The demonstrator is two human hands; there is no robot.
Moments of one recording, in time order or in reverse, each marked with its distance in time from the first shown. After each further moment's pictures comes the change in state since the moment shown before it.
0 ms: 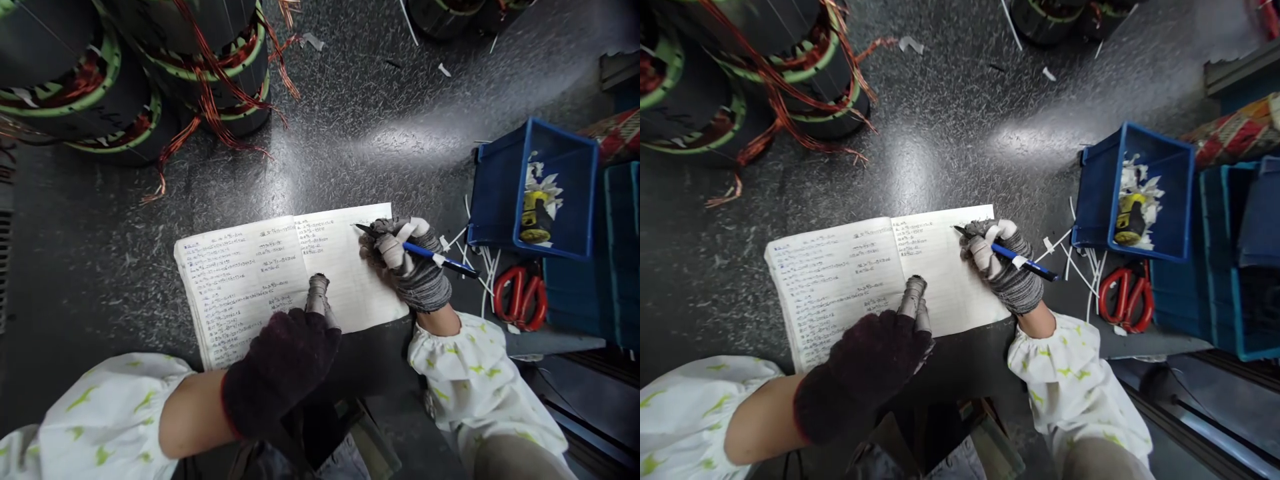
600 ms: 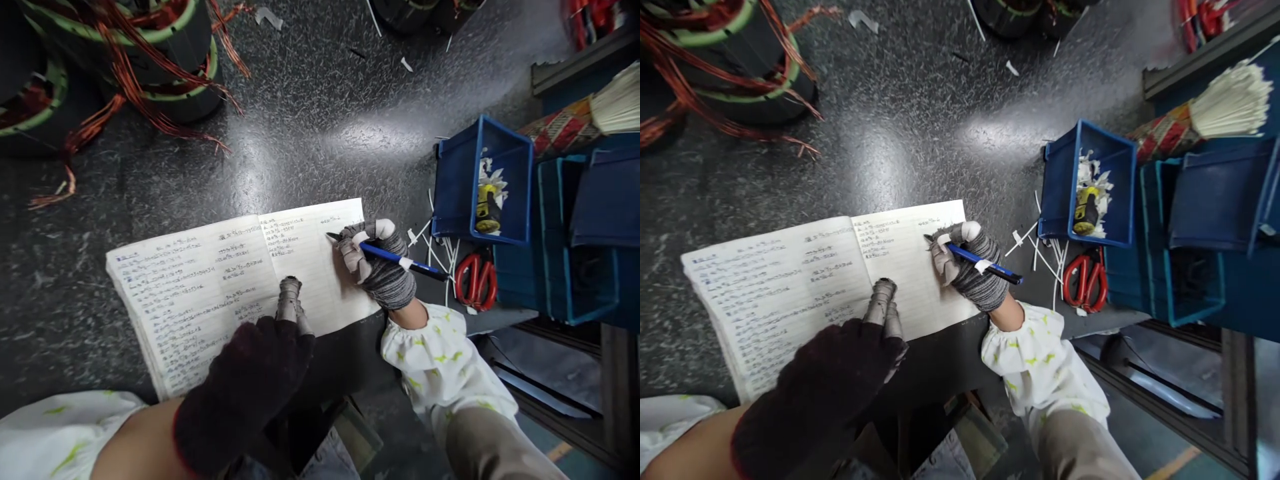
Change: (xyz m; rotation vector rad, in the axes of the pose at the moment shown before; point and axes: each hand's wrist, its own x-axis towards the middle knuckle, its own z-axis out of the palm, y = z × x) left_hand 0.007 -0.009 0.002 -0.005 0.053 0.090; right_hand -0.008 0.017 0.001 -0.096 -0.012 -0.030
